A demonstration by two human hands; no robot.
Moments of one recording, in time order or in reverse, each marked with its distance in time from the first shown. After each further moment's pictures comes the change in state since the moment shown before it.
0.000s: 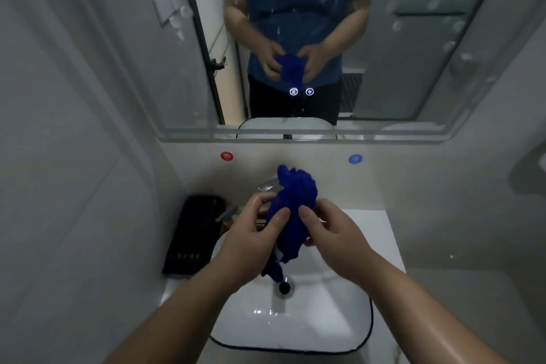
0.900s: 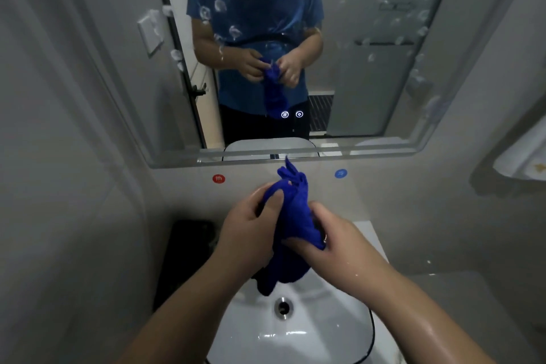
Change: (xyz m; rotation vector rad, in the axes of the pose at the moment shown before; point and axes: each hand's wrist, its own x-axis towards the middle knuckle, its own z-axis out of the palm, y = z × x) left_hand -0.007 0.061 -0.023 -0.048 0.007 0.191; right_hand -0.036 -0.072 0.012 -0.425 0.055 -0.046
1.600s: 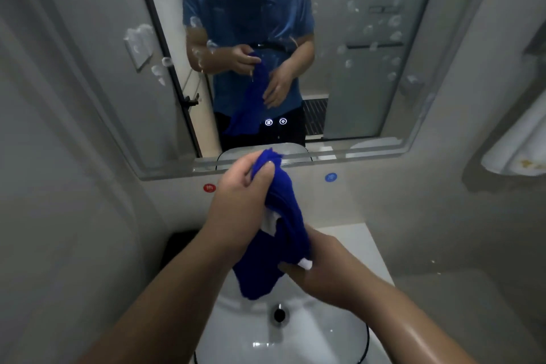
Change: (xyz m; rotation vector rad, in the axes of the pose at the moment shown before) left_hand 0.021 0.049 0.023 -0.017 0.044 0.051; right_hand -0.007 0.028 -0.005 0.021 -0.124 0.019
